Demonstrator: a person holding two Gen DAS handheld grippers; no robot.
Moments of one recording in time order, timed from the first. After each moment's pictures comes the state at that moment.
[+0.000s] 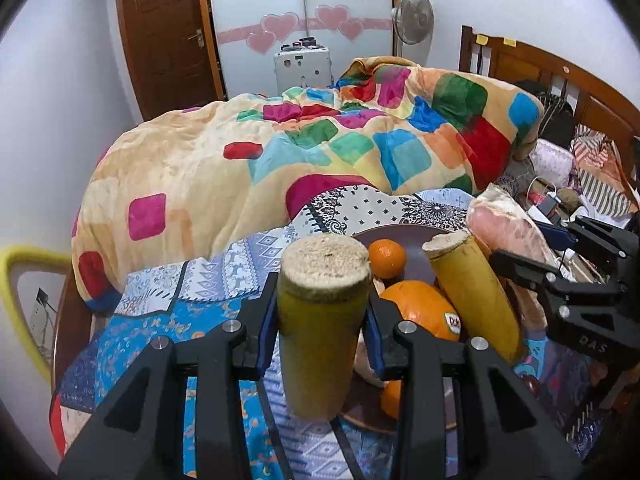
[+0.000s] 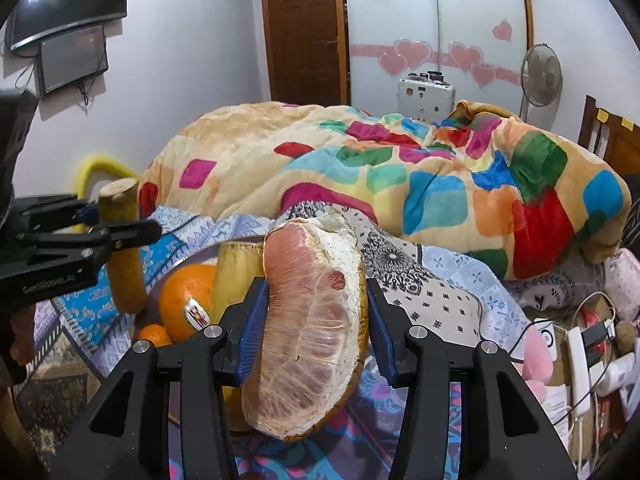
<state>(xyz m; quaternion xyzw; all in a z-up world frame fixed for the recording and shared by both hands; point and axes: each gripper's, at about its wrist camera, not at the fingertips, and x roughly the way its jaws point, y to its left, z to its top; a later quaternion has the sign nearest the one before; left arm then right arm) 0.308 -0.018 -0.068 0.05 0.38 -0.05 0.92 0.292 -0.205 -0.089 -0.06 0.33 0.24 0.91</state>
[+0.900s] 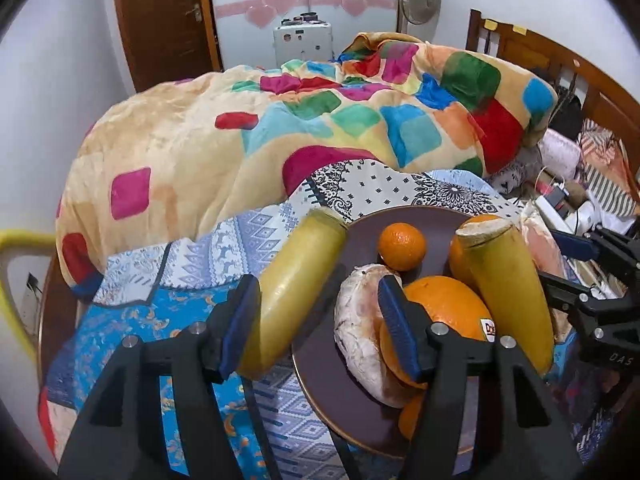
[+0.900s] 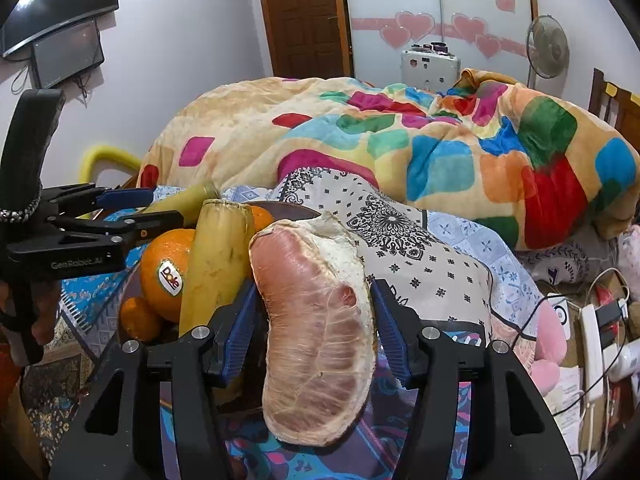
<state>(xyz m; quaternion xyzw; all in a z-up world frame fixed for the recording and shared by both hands) 0.335 -0.009 -0.096 0.03 0.42 -0.05 0.91 0.305 -0.215 -0.106 -0.04 0.36 0.25 0.90</state>
